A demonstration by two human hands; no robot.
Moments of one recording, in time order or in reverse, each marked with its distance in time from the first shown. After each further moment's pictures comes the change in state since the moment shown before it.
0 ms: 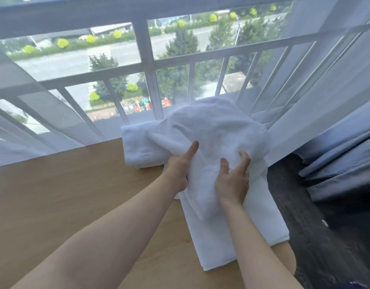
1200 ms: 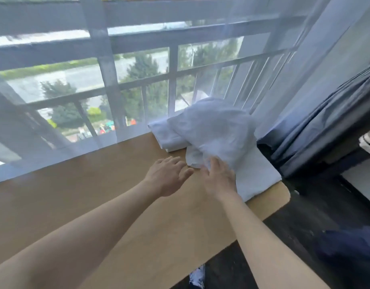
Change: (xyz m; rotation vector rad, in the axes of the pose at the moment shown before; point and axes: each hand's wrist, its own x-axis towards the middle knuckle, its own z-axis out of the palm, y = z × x) left_hand -0.145 0.013 -0.216 1.776 -0.247 0.942; right_hand -0.216 -0.057 0.021 -0.671 -0.189 -0.284
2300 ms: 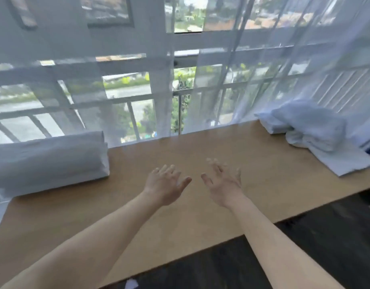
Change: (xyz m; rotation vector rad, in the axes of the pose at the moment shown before) left_hand -0.492 -0.286 -0.023 0.159 0.051 -0.316; right_hand -0.332 -0.376 0.166 -0.047 -0.146 -0.291
